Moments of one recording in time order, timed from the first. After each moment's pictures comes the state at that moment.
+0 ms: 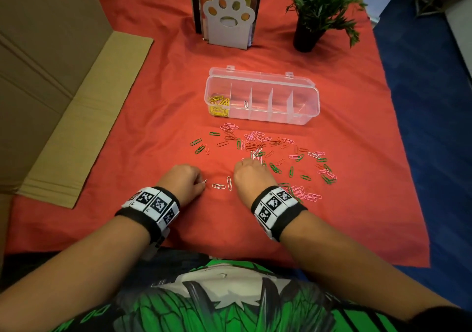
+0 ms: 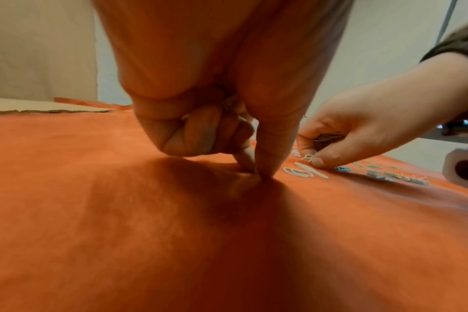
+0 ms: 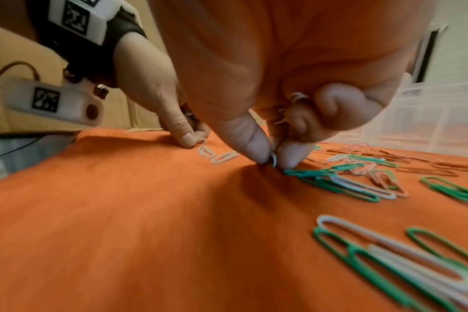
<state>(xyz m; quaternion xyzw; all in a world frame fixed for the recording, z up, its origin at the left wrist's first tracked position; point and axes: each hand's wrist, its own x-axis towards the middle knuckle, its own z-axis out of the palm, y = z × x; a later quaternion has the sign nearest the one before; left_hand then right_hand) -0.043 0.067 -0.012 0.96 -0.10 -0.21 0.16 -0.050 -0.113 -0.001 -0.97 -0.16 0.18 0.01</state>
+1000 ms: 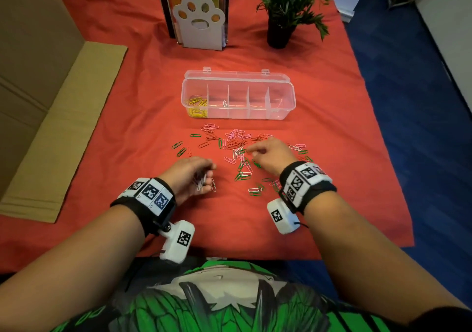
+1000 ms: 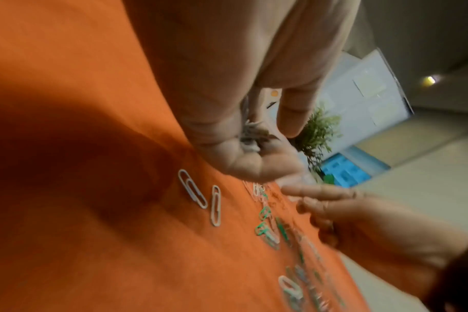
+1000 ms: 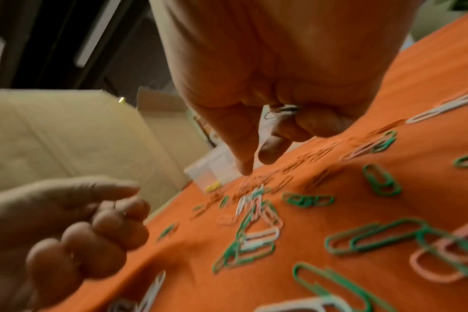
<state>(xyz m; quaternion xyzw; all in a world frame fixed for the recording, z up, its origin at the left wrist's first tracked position) -0.036 0.011 0.020 0.61 0.21 -0.37 0.67 -0.021 -0.197 0.008 -0.90 0.08 0.18 0.39</state>
